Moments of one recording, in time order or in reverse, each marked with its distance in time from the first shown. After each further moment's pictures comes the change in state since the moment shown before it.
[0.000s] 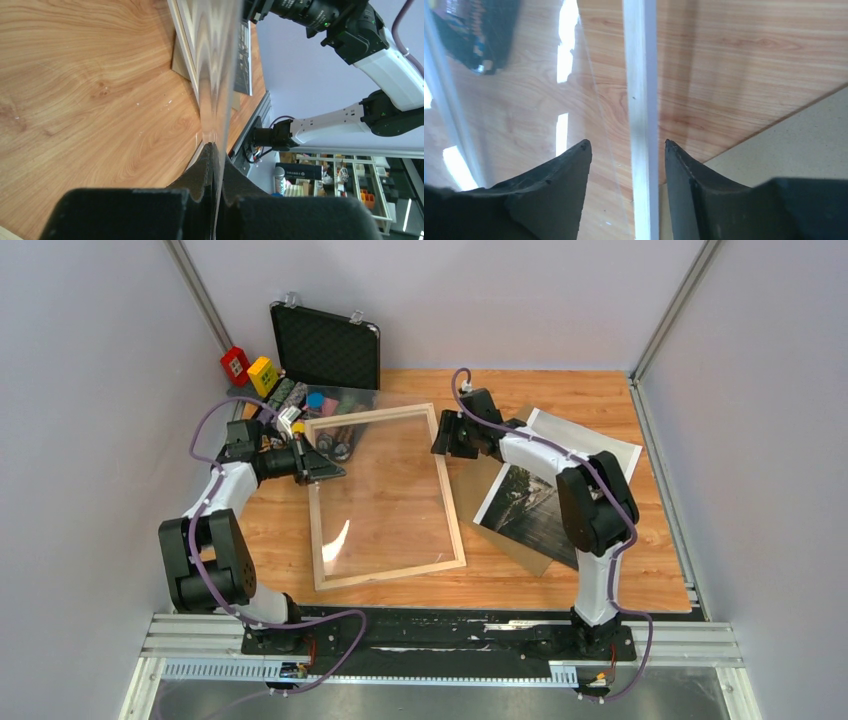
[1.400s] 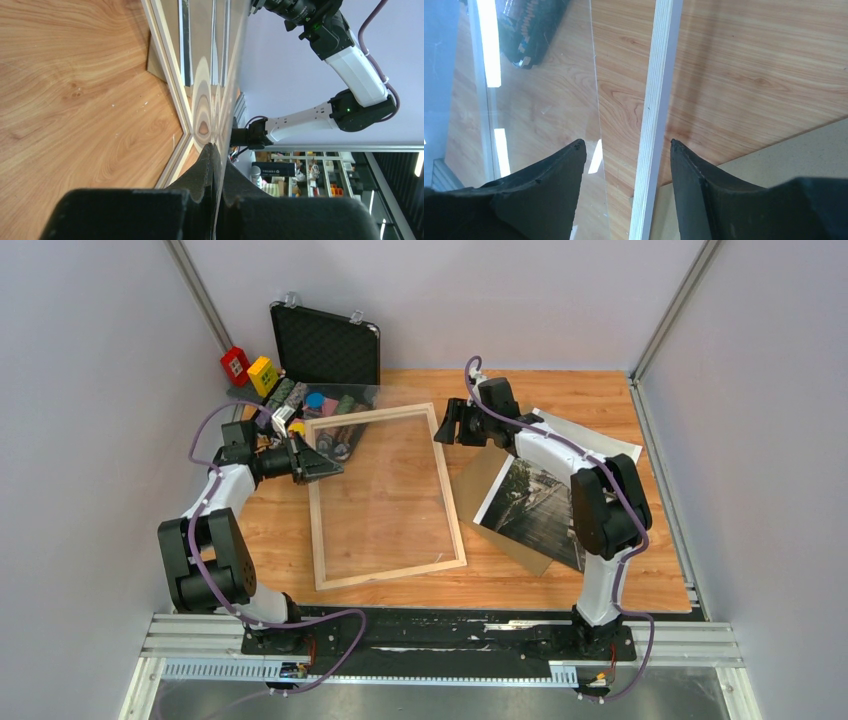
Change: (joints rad) left arm 0.037 0.004 -0.020 0.093 0.106 -0.126; right arm -0.074 -0.071 -0.017 0.075 -0.156 -0.106
